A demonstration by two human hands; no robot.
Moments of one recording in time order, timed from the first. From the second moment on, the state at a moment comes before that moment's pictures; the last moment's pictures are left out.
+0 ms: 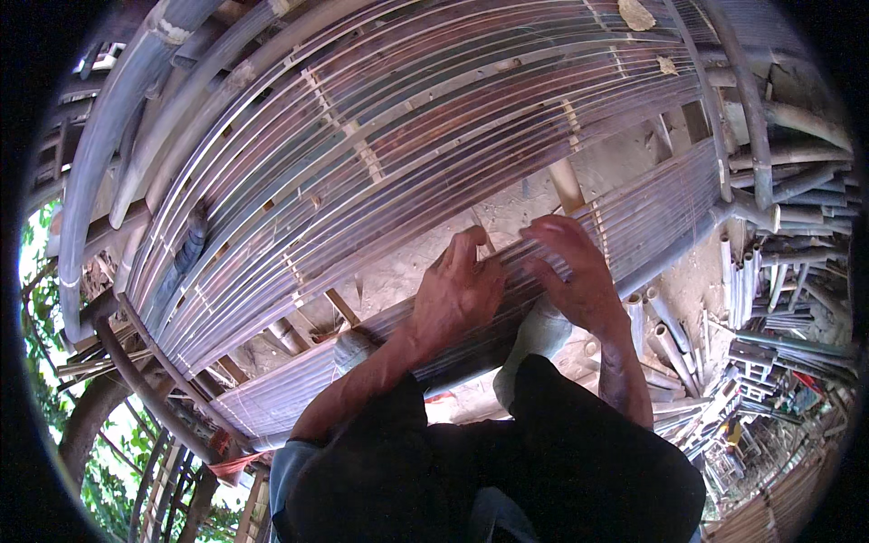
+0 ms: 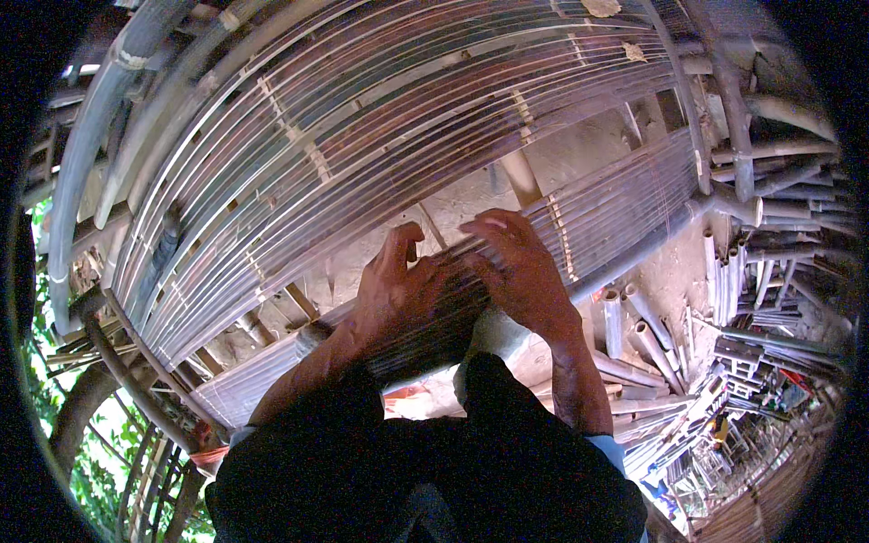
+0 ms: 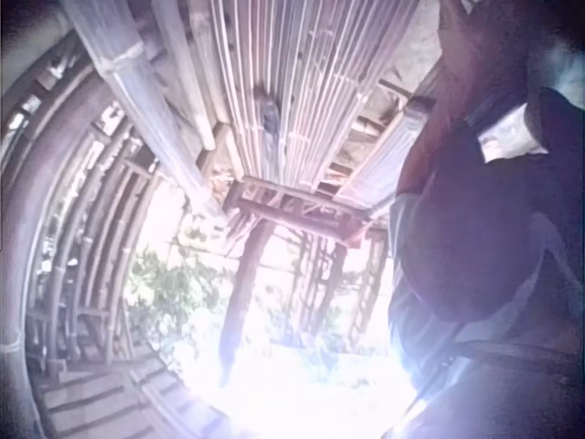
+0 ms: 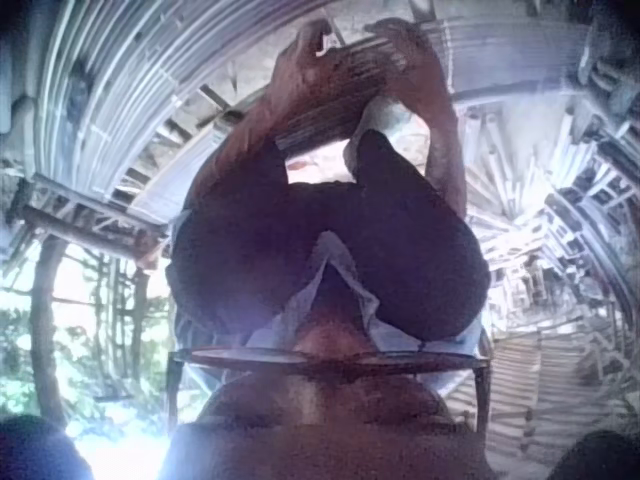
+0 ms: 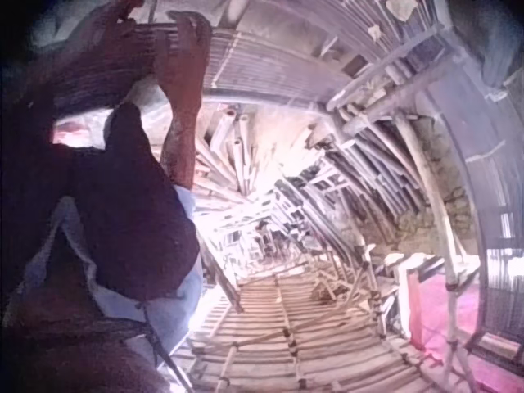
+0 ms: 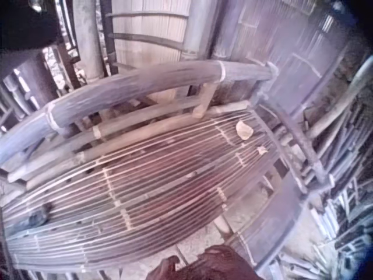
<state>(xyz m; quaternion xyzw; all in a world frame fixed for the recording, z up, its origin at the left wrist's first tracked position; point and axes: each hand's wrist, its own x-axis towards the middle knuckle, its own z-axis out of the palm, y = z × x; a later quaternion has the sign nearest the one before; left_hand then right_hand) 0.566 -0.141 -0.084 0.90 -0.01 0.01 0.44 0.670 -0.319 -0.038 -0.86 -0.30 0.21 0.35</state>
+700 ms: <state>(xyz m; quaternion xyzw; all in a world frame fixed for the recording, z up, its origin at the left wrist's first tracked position) 0.547 -0.152 -0.069 0.79 -0.08 0.04 0.60 0.523 -0.480 0.062 -0.59 0.35 0.23 0.69</state>
